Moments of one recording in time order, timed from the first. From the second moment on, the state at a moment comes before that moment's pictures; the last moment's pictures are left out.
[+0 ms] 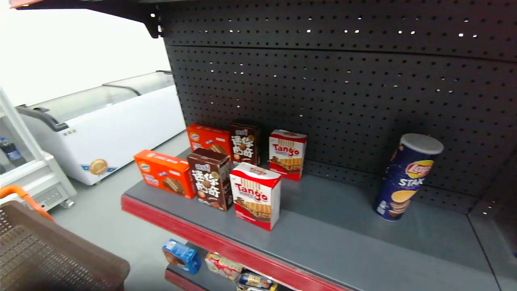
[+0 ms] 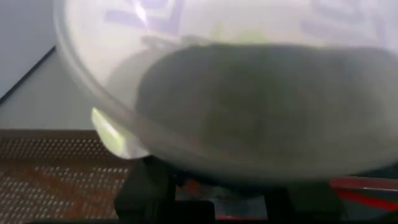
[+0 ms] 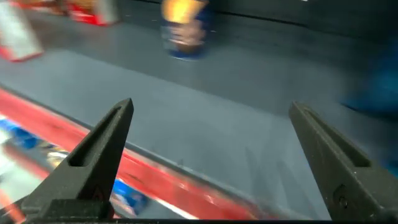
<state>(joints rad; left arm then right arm) -0.02 0.28 -0.22 0.05 -0.25 0.05 0.00 0.01 0.00 0.00 0.03 0.00</state>
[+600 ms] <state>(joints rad) -0.02 0.28 -0.22 0.05 -0.25 0.05 0.00 0.01 0.00 0.00 0.03 0.00</state>
